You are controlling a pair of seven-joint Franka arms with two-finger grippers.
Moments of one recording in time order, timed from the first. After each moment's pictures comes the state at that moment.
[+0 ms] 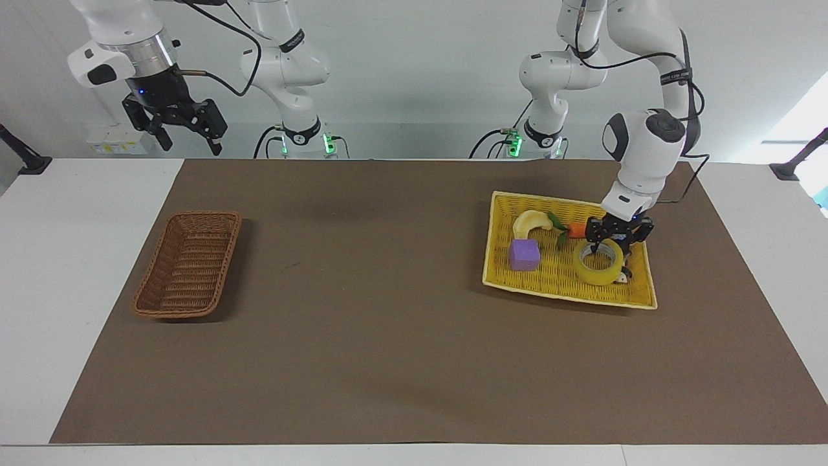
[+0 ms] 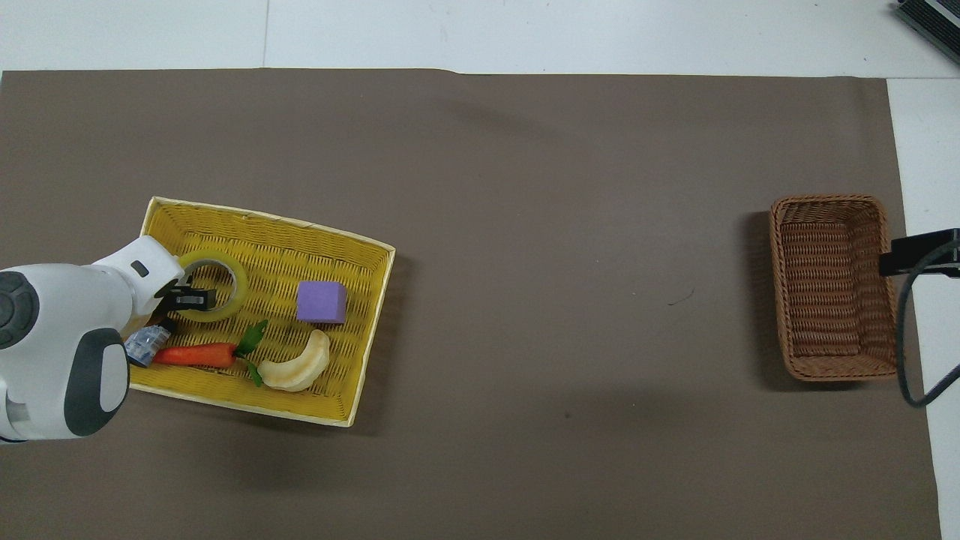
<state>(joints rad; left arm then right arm) 0.01 0.01 -0.01 -2.37 0.06 2.54 0.05 0.05 -0.10 -0.10 -1.59 -0.02 1.53 0.07</state>
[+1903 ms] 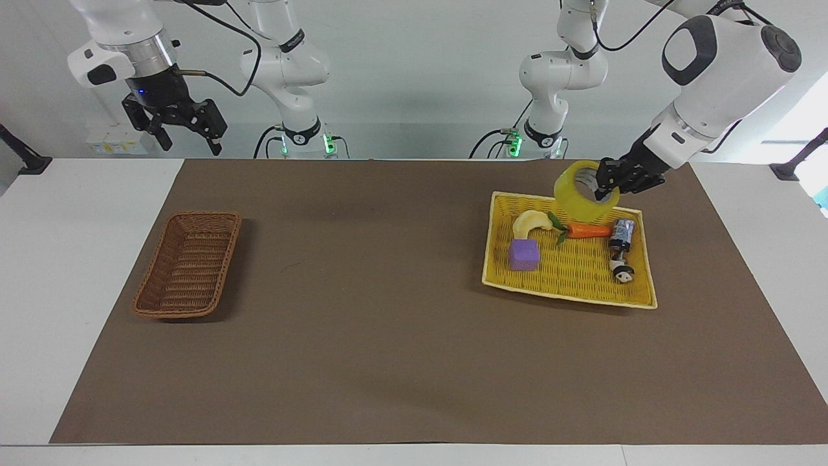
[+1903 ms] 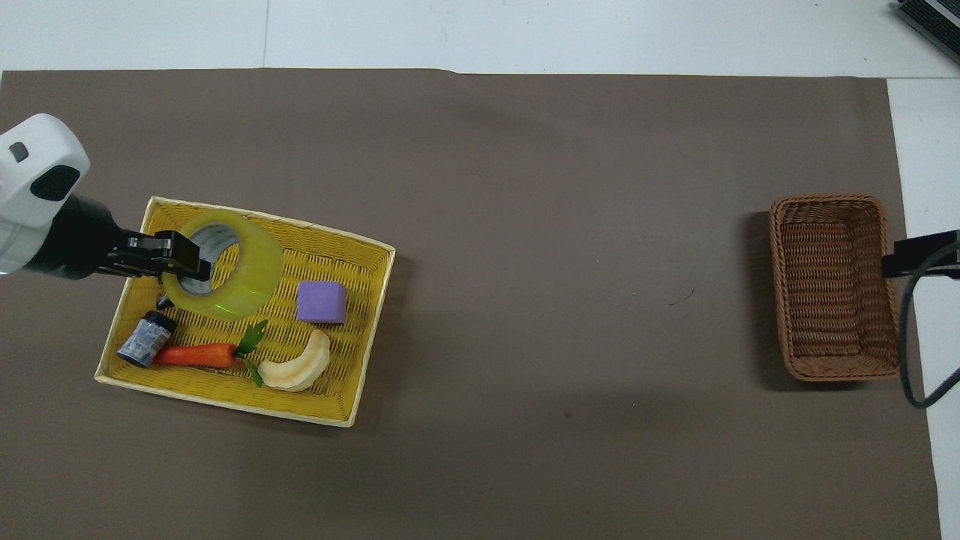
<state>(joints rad) -0.03 -0.01 -0.06 -1.73 -0.42 1.64 0.02 0.05 -0.10 -0.11 -1.59 -0.02 1.51 0.07</state>
